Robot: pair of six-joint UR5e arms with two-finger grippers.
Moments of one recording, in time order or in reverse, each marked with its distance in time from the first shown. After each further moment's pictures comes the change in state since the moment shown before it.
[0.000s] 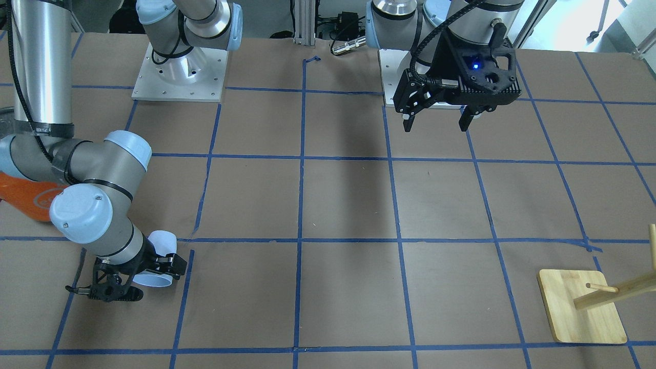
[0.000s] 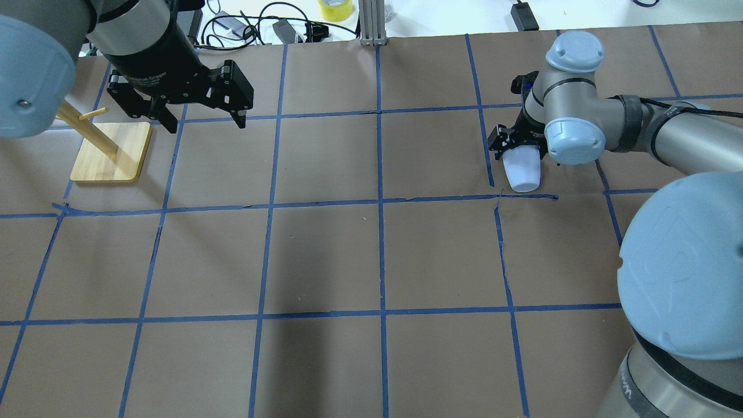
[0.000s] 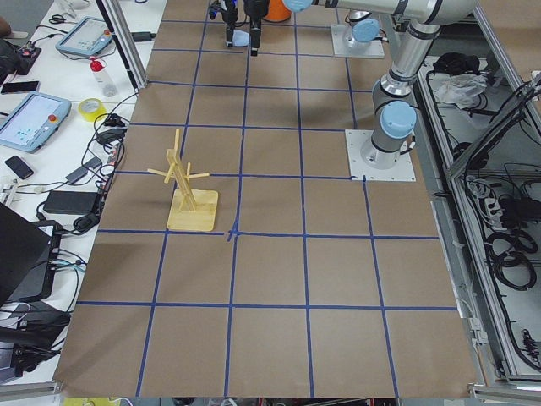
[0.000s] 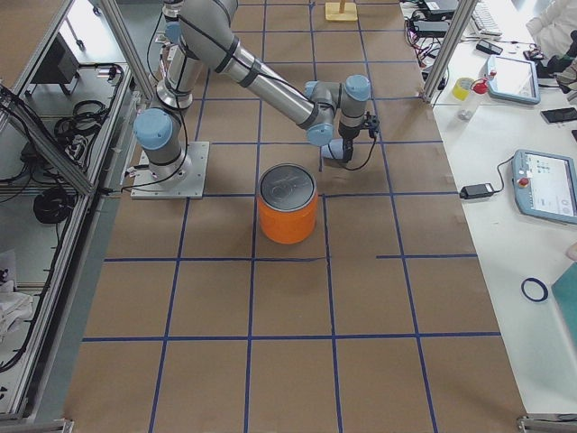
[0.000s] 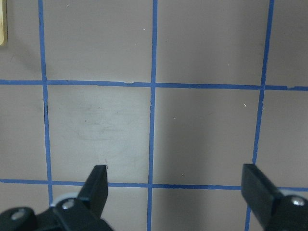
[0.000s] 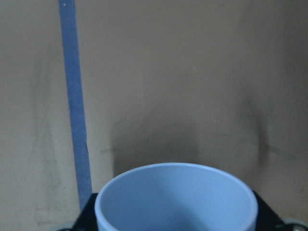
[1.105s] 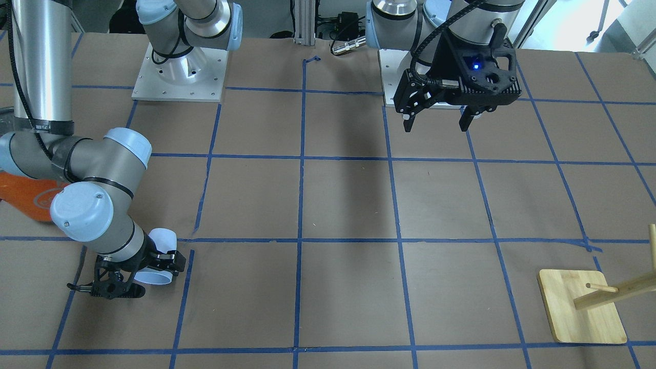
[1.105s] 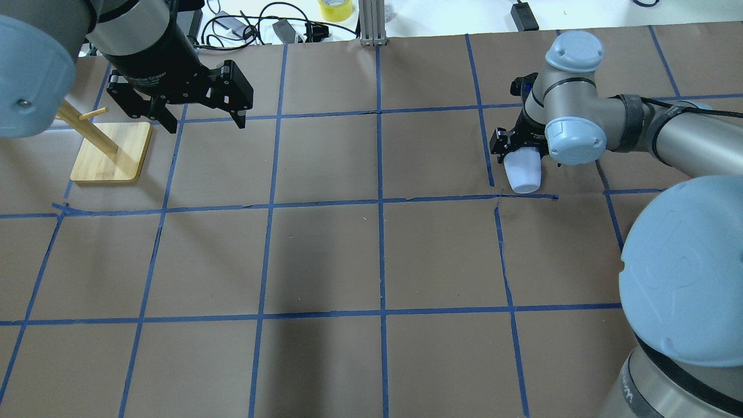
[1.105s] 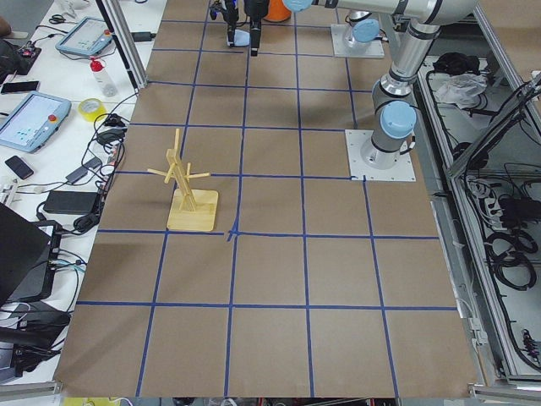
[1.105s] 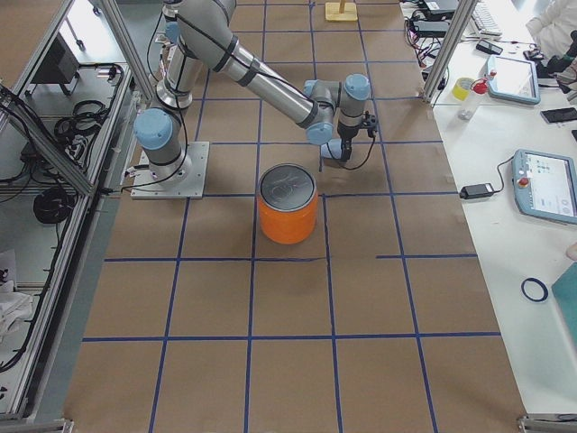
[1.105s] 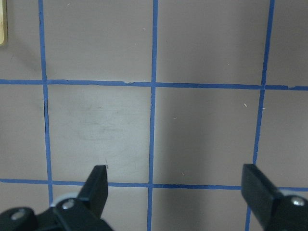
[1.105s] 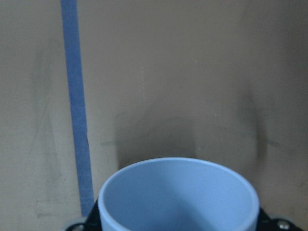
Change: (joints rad) left arm 0.001 0.000 0.000 0.000 0.000 0.000; right arm 0.002 -0.015 0.005 0.041 -0.005 -0.014
